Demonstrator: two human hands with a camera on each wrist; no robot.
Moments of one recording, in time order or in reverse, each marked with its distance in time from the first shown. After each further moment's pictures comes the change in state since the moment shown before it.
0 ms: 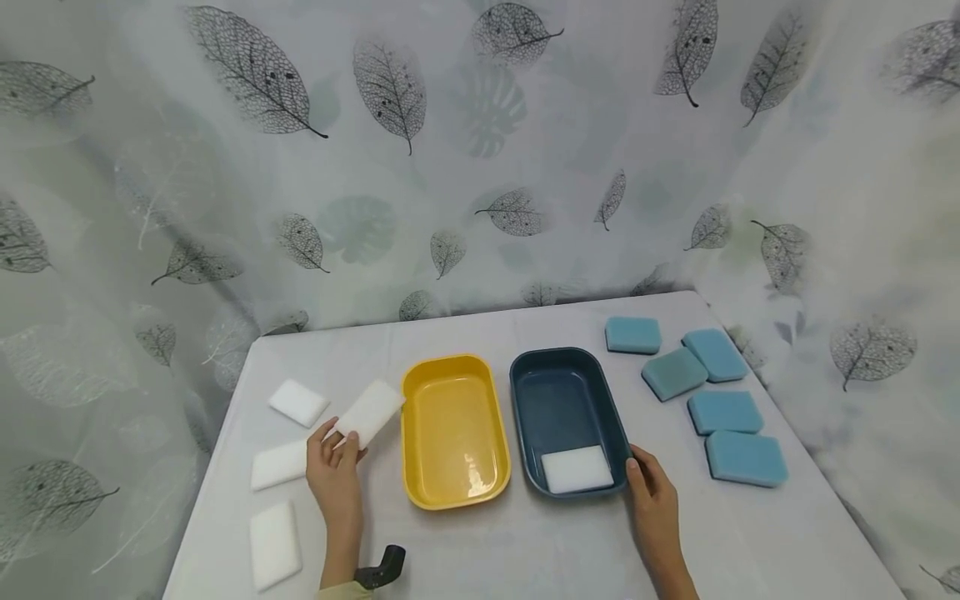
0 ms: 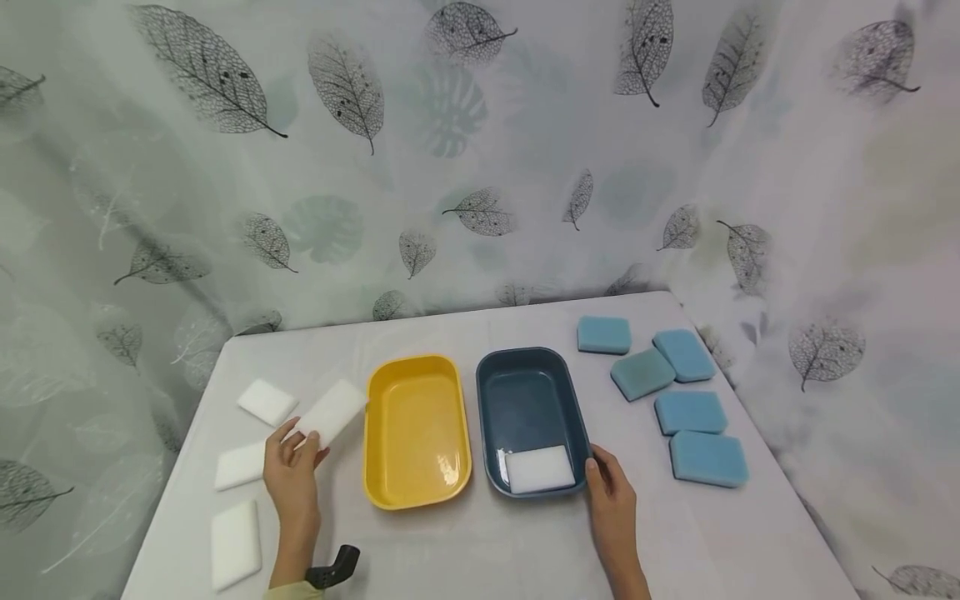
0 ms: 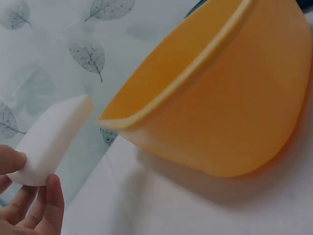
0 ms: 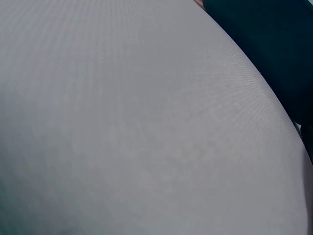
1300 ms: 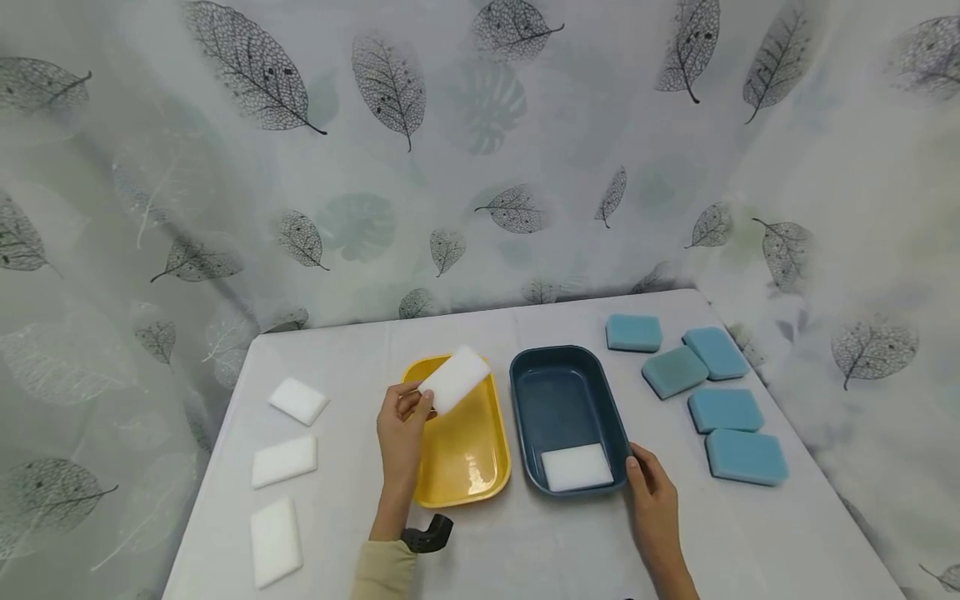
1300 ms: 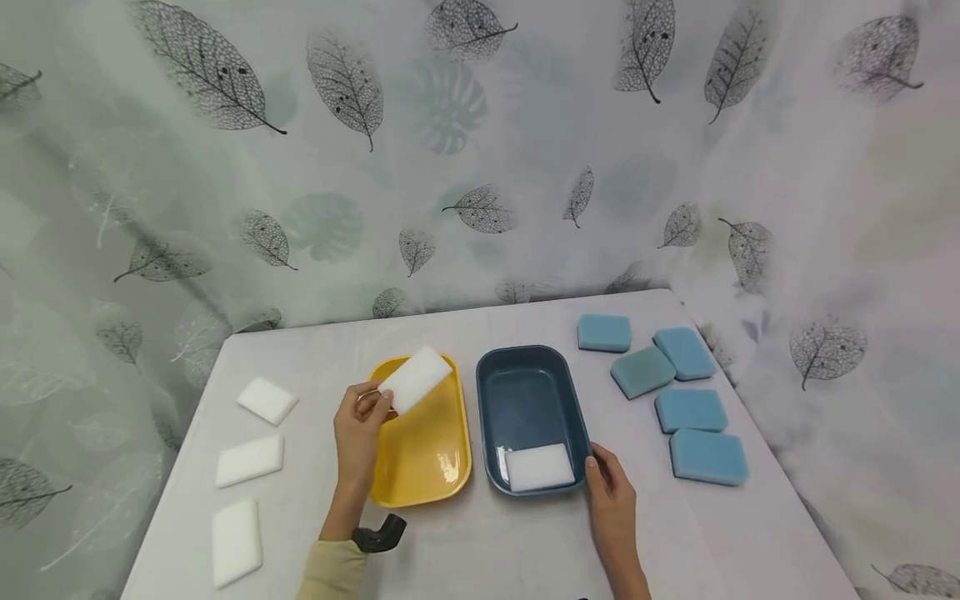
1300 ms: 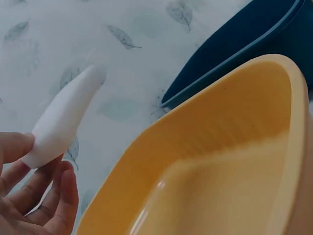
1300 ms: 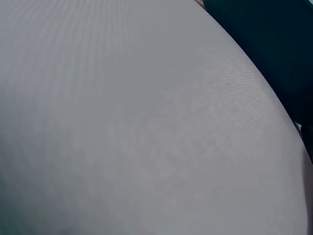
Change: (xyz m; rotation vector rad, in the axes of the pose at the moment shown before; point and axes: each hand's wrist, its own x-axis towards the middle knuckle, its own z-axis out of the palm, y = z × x) left_hand -0.015 0.033 0.088 0.038 -0.310 0.046; right_hand -0.001 0.001 0.001 -0.005 0.000 -0.001
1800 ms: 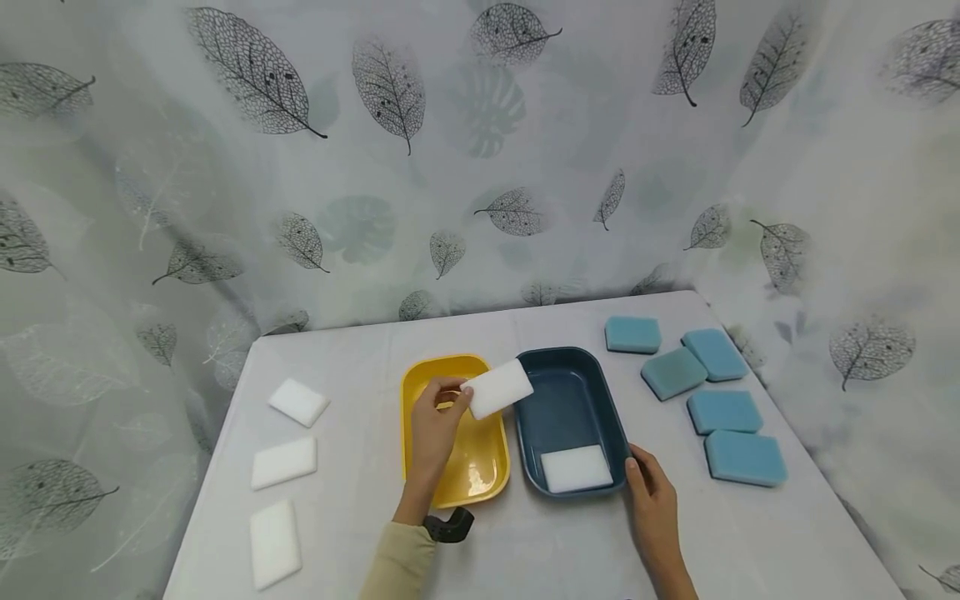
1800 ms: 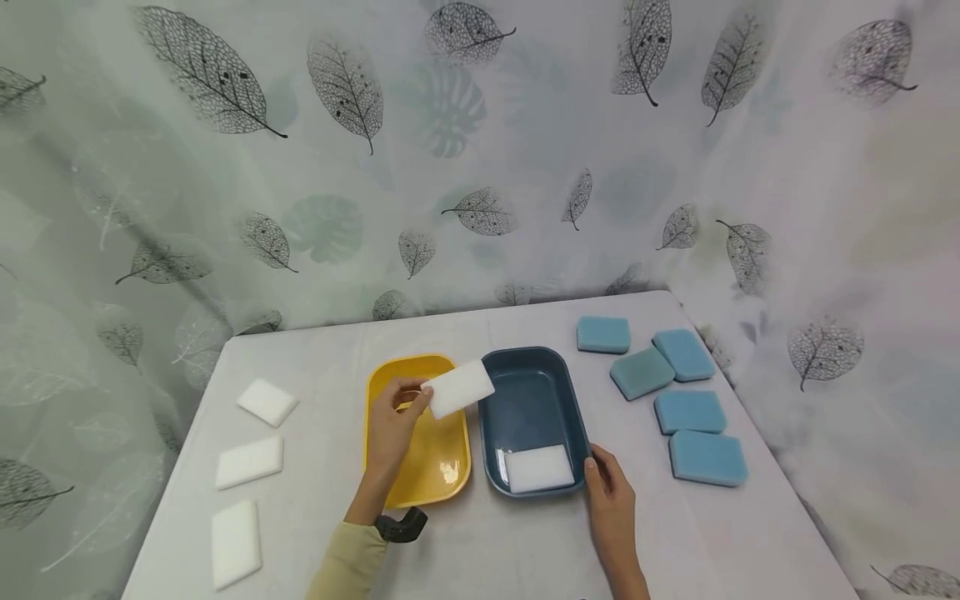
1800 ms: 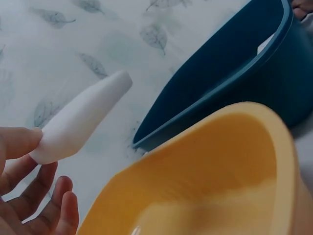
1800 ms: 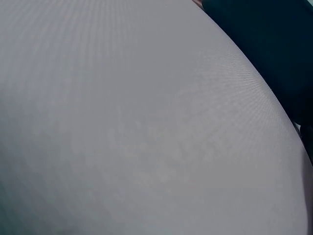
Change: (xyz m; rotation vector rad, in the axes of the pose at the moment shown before) left_hand -0.001 0.005 0.040 0.155 -0.115 0.073; right_hand 0.001 0.000 0.000 0.007 0.014 -0.007
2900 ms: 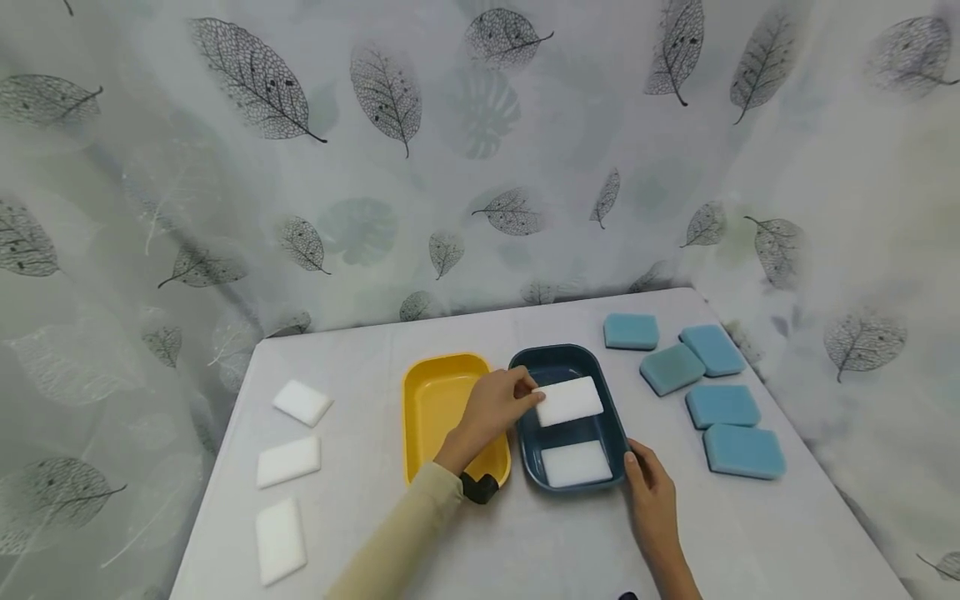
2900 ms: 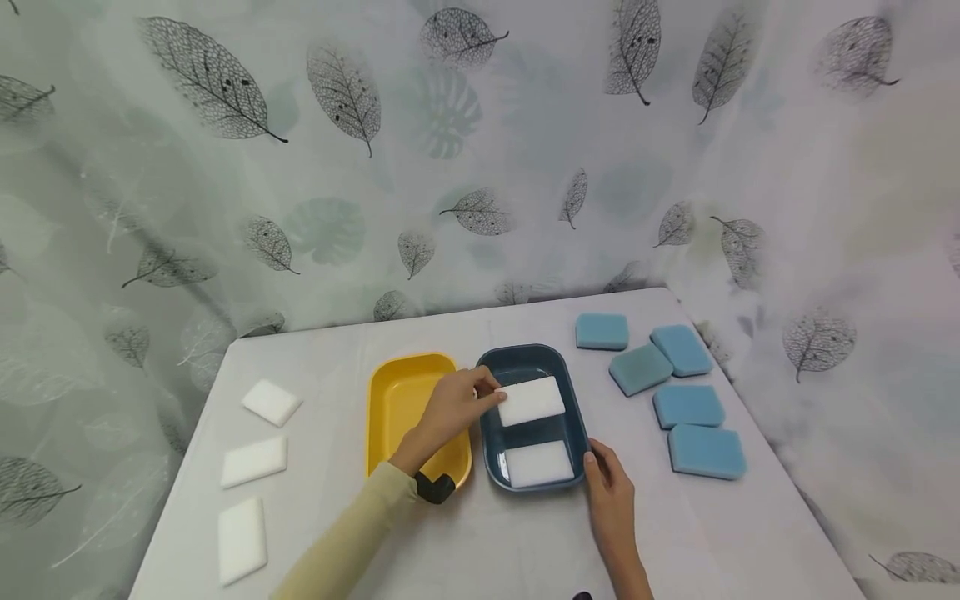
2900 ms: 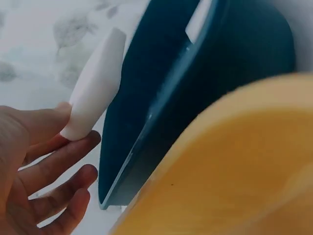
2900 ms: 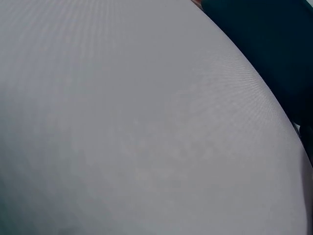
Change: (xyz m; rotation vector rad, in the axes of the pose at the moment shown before) left_hand 0.019 0.027 0.064 0.599 -0.492 0.282; right_hand 0.000 0.005 -0.001 0.005 -0.011 -0.014
